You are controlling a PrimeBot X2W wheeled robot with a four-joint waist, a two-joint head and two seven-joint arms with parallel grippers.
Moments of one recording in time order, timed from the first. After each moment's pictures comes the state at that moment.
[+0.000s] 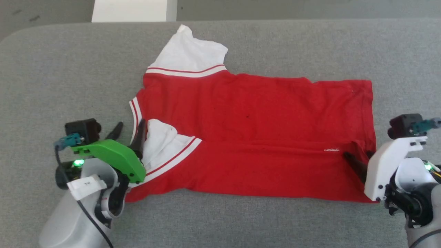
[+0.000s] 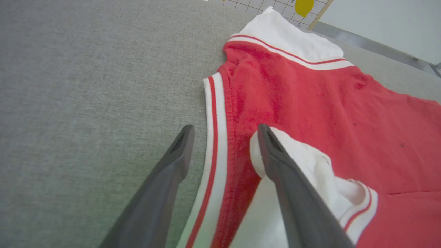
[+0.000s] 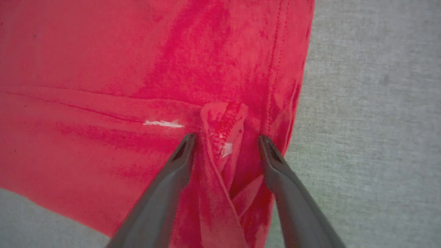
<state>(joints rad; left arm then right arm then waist) -0.37 0.36 -0.36 0.27 -0.75 0.10 0.06 -0.22 -0.16 -0.10 0.00 0.32 0.13 0.86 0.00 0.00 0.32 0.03</state>
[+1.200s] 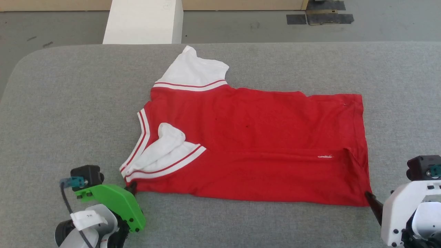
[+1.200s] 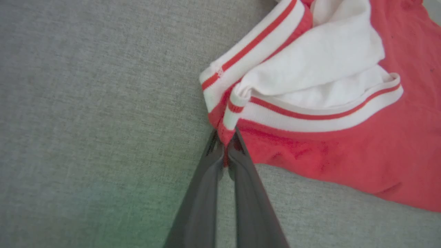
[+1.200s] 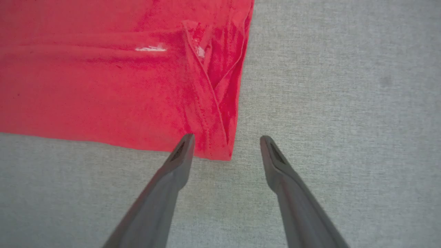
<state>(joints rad) -0.11 0.42 -0.37 0.06 -0.82 0.31 0.30 0.06 -0.10 -0.19 -0.30 0.21 0.13 0.96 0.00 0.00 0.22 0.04</state>
